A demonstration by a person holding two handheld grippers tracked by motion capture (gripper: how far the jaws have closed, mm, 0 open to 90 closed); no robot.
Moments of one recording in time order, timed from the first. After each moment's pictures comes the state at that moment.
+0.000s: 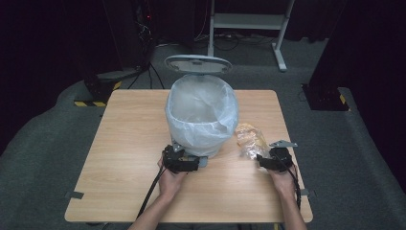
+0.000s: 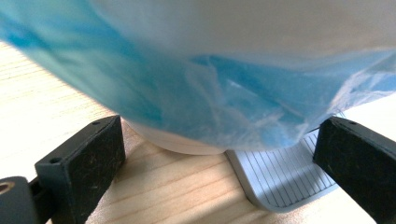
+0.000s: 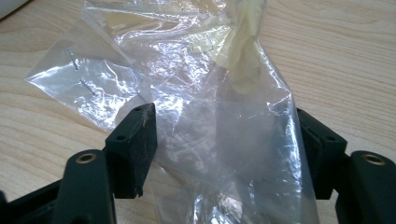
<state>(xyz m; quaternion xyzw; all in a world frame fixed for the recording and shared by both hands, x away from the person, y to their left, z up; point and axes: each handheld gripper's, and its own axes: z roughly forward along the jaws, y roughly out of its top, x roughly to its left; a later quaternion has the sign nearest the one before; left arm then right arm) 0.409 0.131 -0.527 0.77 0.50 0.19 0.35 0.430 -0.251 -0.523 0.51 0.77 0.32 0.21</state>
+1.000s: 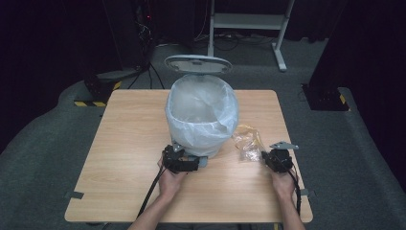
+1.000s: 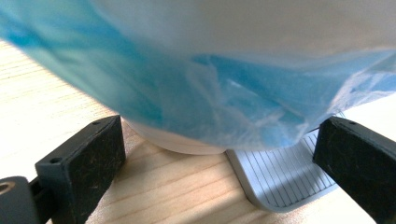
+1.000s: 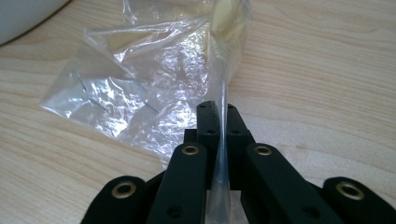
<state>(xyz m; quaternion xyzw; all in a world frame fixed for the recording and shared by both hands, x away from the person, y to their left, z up) 0.408 0.130 -0.528 0.77 0.50 0.18 0.36 0.422 -0.248 -0.519 0.50 0.77 0.34 0.21</state>
